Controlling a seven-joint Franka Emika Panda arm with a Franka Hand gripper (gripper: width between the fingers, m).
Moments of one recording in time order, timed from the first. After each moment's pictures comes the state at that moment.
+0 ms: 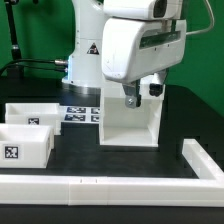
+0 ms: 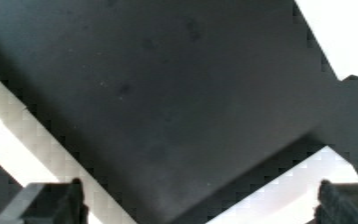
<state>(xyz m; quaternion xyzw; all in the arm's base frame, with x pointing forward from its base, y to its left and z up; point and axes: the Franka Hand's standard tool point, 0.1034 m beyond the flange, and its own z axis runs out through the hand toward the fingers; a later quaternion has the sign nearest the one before) 0.561 0.054 0.113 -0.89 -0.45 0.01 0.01</state>
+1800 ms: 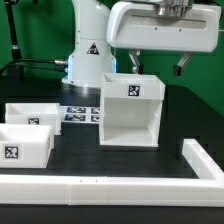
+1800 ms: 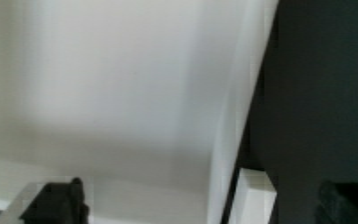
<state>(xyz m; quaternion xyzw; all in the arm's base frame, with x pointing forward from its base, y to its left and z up) 0.444 0.102 0.131 -1.00 -0.08 0.01 -0.01</state>
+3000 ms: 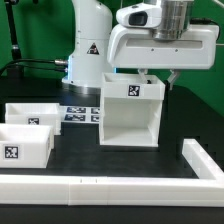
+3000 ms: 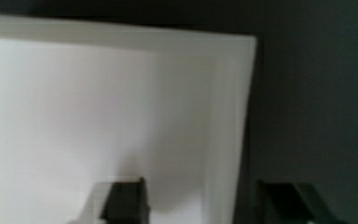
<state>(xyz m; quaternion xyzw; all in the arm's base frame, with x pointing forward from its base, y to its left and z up) 0.421 0.109 0.095 -1.00 -0.03 0.04 0.01</state>
